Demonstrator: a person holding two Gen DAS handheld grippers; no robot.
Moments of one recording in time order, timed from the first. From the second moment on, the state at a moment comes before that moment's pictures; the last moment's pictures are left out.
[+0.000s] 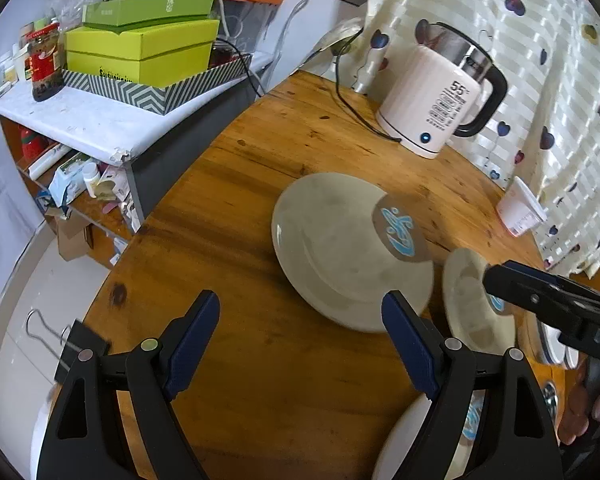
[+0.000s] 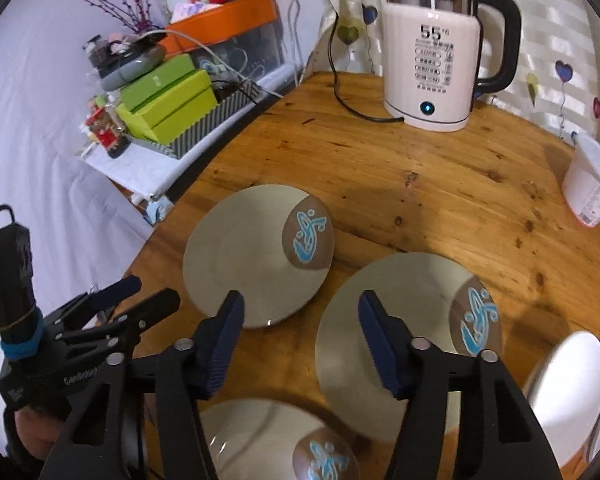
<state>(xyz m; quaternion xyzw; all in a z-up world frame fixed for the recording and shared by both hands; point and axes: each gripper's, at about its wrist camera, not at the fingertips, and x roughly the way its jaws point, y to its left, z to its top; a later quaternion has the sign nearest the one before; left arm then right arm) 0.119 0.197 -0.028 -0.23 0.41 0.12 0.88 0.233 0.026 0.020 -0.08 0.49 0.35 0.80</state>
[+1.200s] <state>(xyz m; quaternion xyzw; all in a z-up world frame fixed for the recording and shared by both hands) 0.165 0.211 -0.051 -0.22 0.42 0.10 0.87 0.298 0.067 -0.040 -0.06 0.54 0.34 0.76</state>
